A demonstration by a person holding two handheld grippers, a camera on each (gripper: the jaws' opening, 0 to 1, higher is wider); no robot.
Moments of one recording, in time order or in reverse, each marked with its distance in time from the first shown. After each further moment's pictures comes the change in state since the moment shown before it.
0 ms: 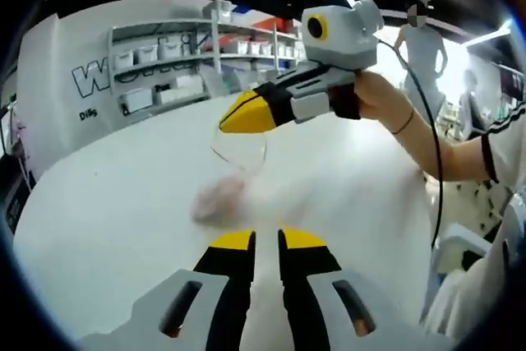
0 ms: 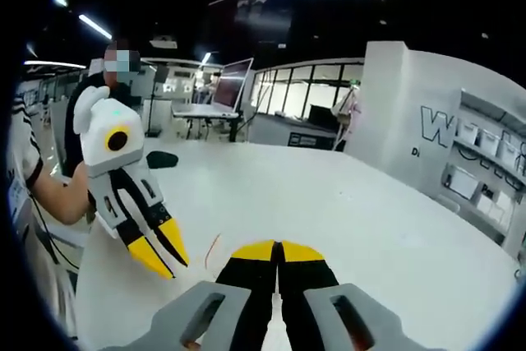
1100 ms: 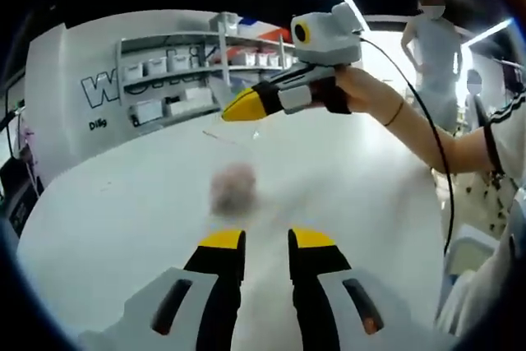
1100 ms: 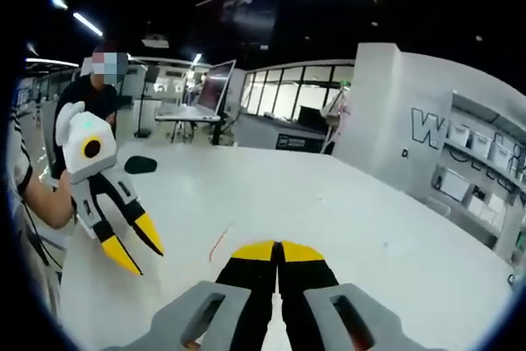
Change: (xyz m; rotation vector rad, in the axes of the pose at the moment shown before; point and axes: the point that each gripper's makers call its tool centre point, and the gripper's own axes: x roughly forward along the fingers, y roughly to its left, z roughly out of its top) left arm -0.003 0.019 0.008 0.012 -0.062 0.050; right arm 0.012 -0.045 0.012 -0.005 -0.003 -0.053
